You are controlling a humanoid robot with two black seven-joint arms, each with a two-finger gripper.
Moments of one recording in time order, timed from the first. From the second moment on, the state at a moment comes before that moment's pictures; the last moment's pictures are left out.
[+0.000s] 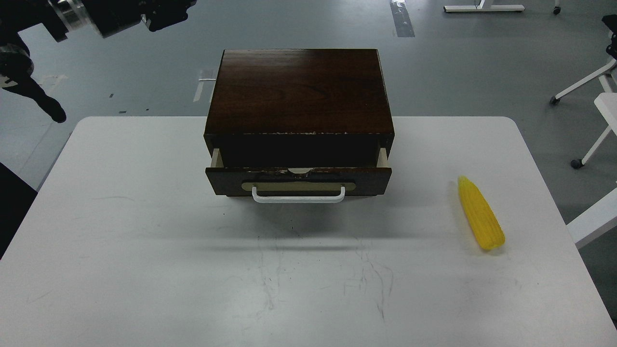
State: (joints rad) left arm -1.29 0.75 -0.30 -1.01 0.25 -0.49 -0.40; right arm 1.16 -0.82 0.23 0.56 -0.17 0.42 0.32
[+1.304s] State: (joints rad) left arm -1.02 0.49 -0.72 -0.51 -0.08 -0.49 -0.40; right arm 1.03 -0.69 -0.35 0.89 -1.11 0.05 0.30
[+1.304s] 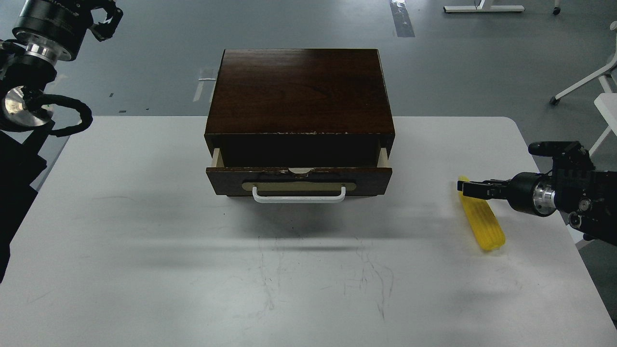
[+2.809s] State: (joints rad) left arm -1.04 0.51 -0.72 -0.51 -0.07 -0.49 -0.39; right arm 1.61 -0.70 -0.34 0.99 -1.14 -0.14 0.45
